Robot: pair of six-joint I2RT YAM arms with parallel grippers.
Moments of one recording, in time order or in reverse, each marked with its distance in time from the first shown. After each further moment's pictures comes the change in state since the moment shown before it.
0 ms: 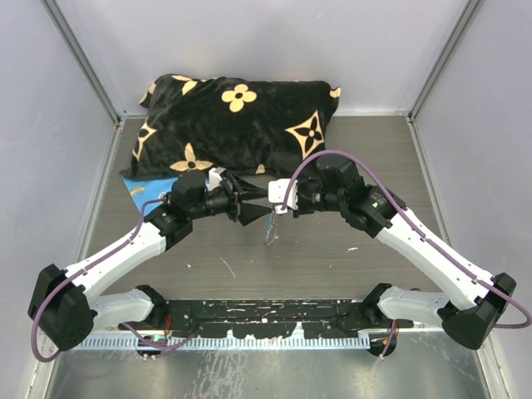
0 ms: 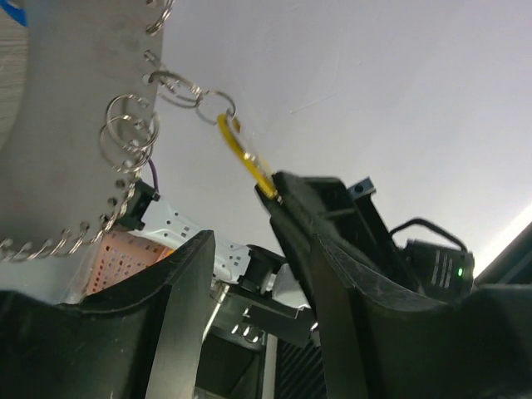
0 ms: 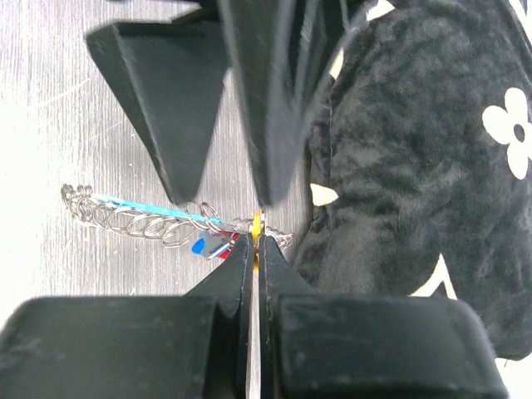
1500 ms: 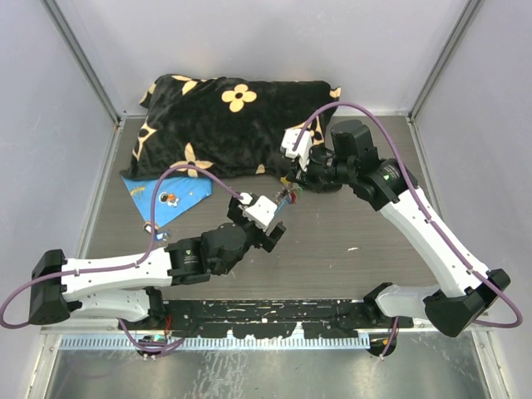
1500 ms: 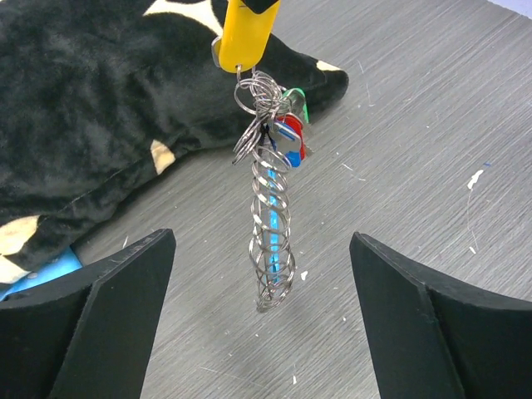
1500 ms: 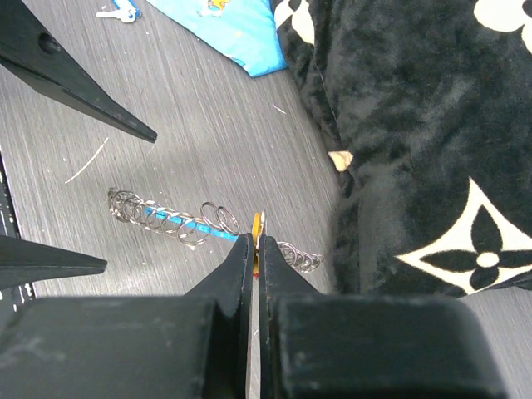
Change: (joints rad) left arm -0.643 -0.048 0.024 -0.036 -1.203 1.858; right arm -0.177 0.119 0.261 -0.155 -0.087 0.352
